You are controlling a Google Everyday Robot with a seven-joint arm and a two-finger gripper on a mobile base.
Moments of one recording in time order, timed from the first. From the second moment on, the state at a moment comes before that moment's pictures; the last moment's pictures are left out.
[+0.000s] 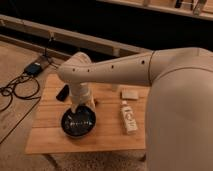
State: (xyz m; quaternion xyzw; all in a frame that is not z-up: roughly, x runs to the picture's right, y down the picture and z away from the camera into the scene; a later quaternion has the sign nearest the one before) arm -0.107 0.104 0.703 -0.26 0.23 0.64 0.68
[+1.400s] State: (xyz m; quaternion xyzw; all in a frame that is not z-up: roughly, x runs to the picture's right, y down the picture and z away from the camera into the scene) arm -0.107 0.104 0.703 -0.26 0.23 0.64 0.68
